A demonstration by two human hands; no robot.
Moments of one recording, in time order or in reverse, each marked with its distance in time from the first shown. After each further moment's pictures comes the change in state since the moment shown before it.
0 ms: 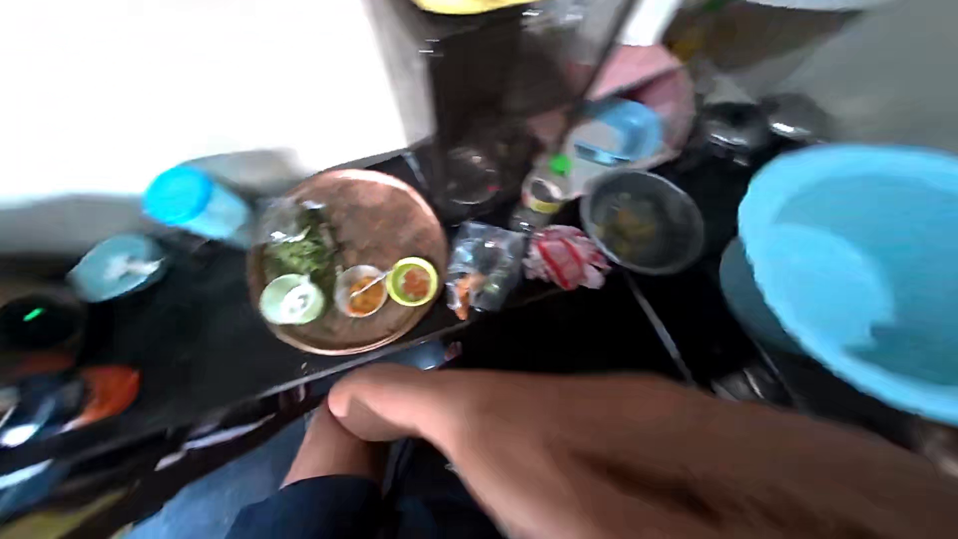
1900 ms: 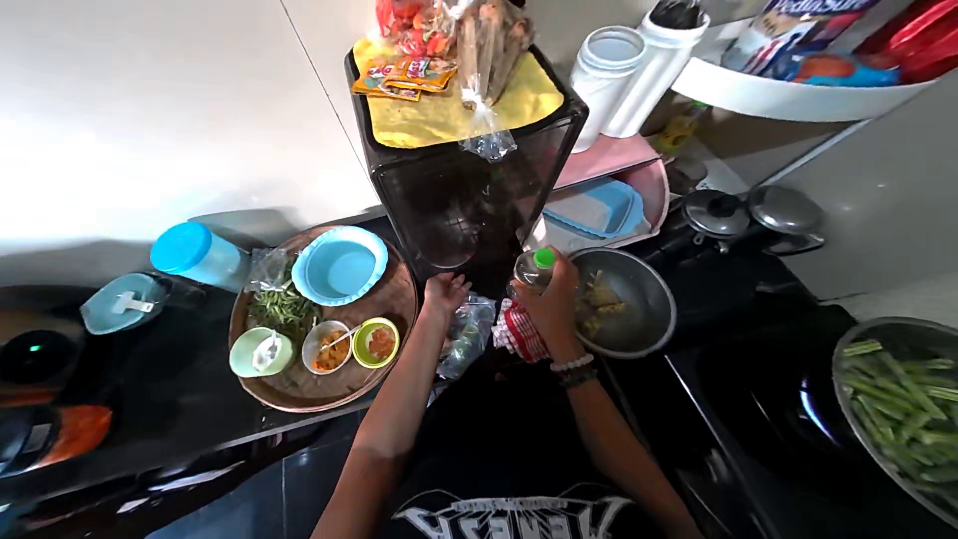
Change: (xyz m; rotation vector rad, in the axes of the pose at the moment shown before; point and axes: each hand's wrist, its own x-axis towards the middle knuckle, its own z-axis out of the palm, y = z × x) left_hand -0.007 -0.229 -0.297 -0.645 1.820 -0.159; right_hand 0.189 0.169 0.270 -0.920 -0.189 -0.241
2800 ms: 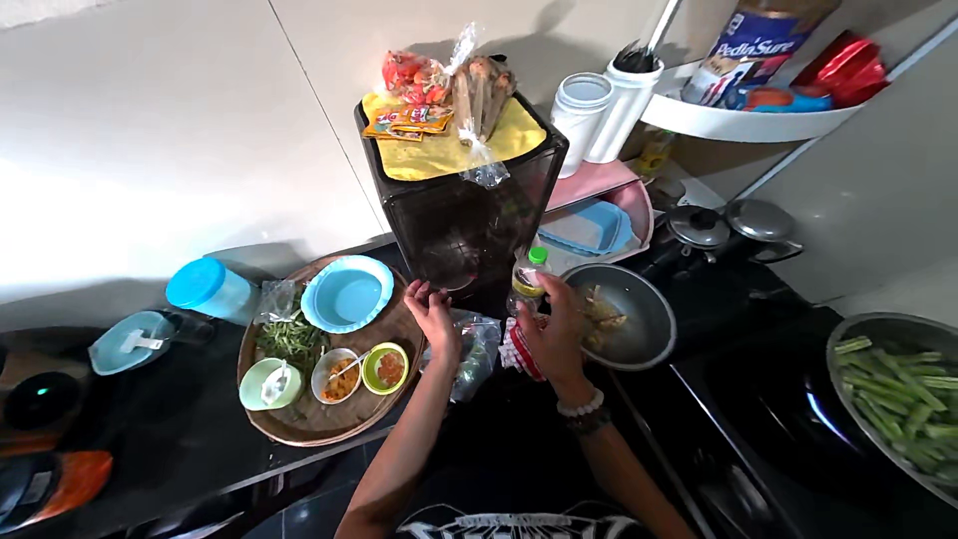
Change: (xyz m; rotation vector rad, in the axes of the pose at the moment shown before) left_hand -0.064 0.006 -0.003 0.331 -0.031 0.761; right_hand -0.037 -0.036 -0.011 0.058 0.167 -0.354
